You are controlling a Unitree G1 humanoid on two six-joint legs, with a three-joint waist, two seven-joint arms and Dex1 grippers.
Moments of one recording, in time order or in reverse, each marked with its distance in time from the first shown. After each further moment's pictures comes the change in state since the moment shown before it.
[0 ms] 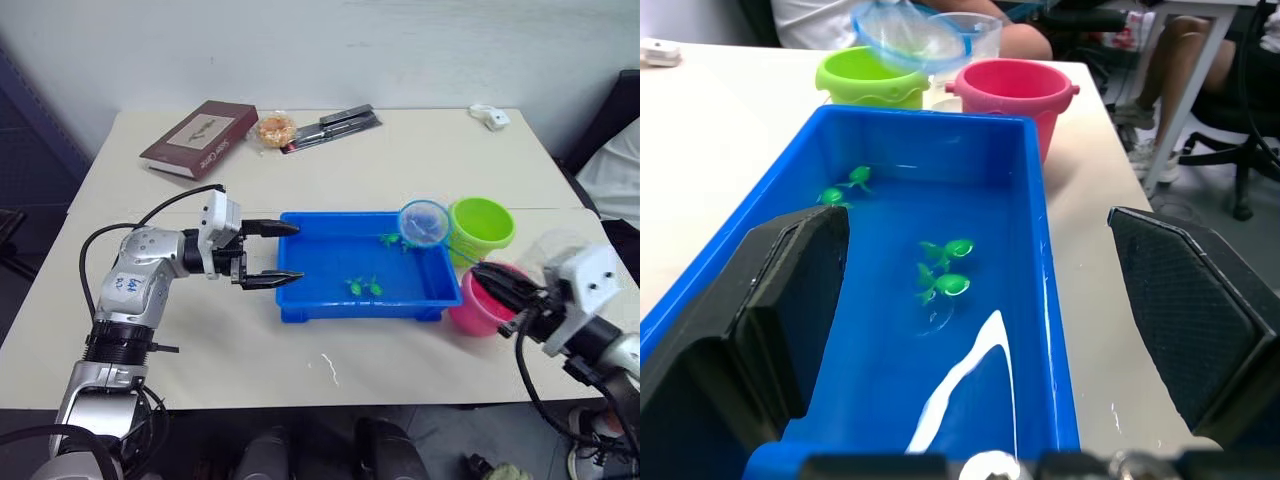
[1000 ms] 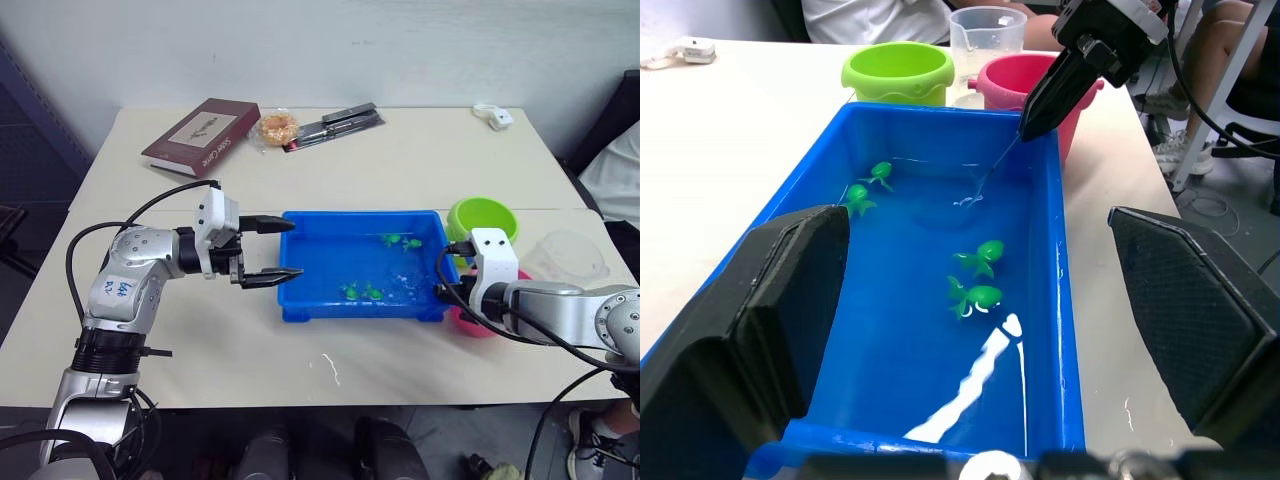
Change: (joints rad) left arm 0.028 0.016 0.010 -0.116 -0.002 0.059 0.078; right arm -0.615 -0.034 0.436 0.430 0.828 0.366 -0.999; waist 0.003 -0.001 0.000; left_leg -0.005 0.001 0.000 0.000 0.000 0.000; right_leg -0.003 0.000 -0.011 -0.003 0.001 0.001
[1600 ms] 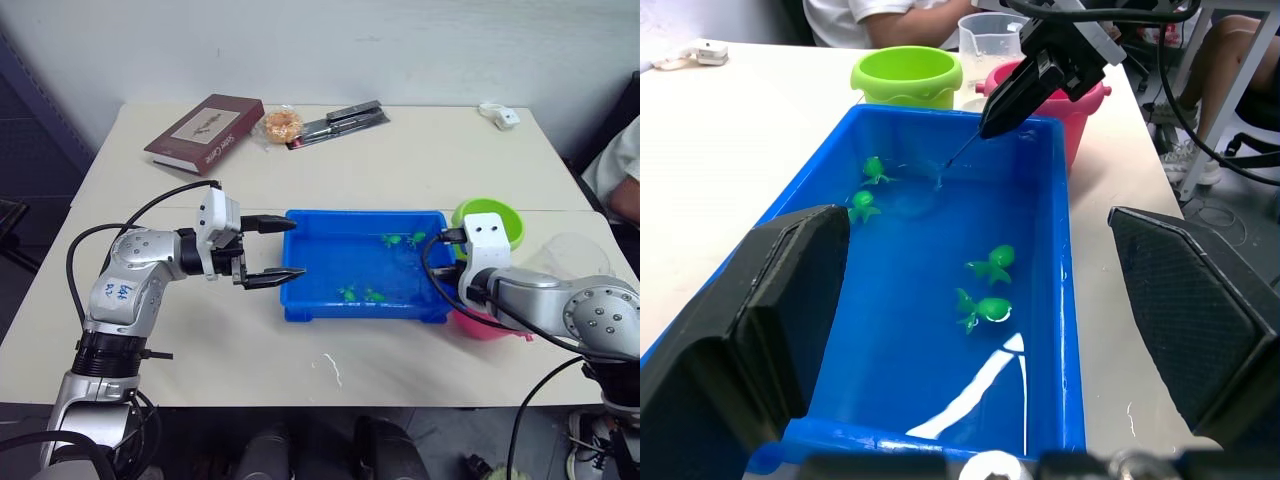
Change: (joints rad) left arm 0.015 -0.004 0.000 -0.030 -0.011 0.008 0.023; right arm -0.050 0.137 -0.001 0.004 -0.347 0.028 0.074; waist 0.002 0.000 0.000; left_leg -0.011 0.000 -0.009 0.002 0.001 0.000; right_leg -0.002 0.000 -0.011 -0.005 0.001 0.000
